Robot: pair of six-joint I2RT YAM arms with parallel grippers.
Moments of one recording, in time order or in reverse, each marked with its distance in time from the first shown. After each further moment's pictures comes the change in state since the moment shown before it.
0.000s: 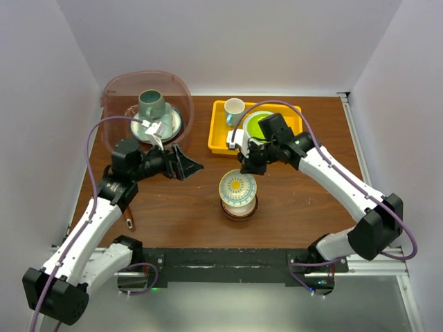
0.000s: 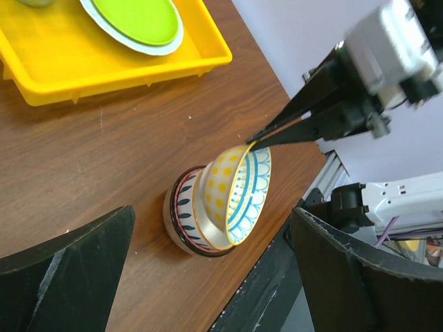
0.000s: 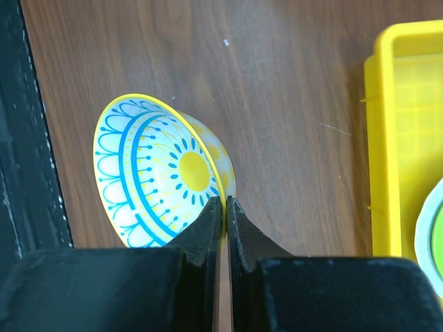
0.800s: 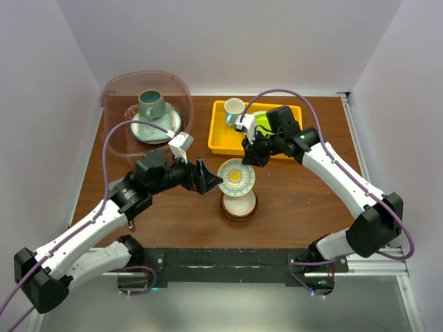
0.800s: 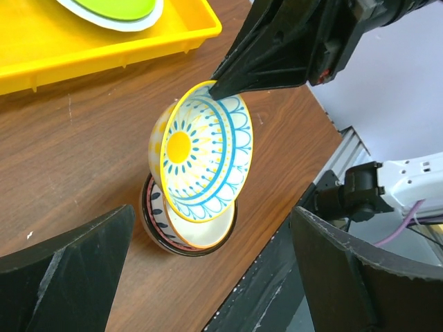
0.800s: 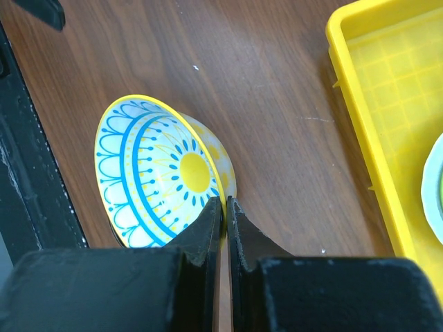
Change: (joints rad) left arm -0.376 0.019 0.000 0.004 -0.355 0.009; right arm -0.084 0.016 0.026 0.075 -0.016 0.229
